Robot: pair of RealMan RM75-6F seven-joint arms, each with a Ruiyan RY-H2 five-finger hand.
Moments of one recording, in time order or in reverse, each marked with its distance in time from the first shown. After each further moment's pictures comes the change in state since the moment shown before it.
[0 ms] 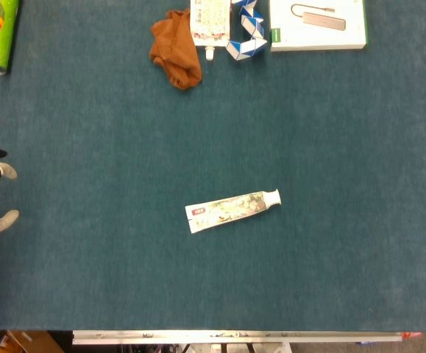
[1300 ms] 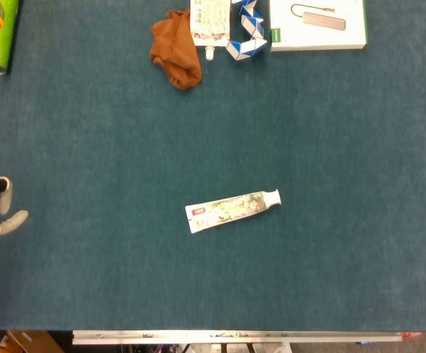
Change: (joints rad) left arm 0.005 -0.007 0.007 0.024 0.077 0.086 -0.132; right arm -0.002 0.015 -0.009 -0.027 -0.010 -0.024 0.010
